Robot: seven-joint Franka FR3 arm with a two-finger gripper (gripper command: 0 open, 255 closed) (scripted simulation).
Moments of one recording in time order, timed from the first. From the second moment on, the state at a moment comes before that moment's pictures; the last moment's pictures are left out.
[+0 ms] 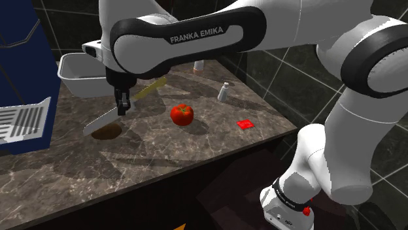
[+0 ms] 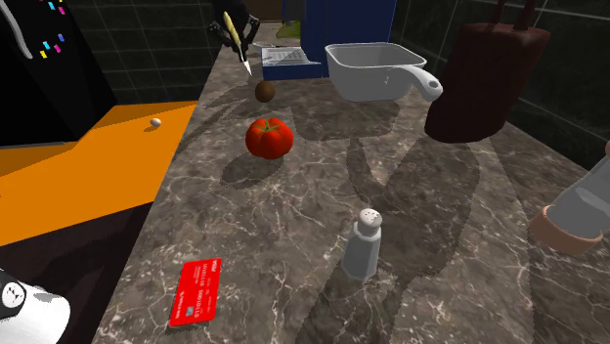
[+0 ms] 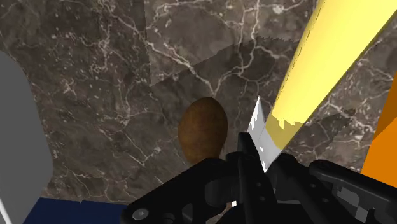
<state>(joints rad) 0.71 0.21 -0.12 -1.76 0.03 2.12 -0.68</state>
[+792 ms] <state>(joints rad) 0.85 0.47 -0.05 -1.37 -0.01 1.99 -0.46</state>
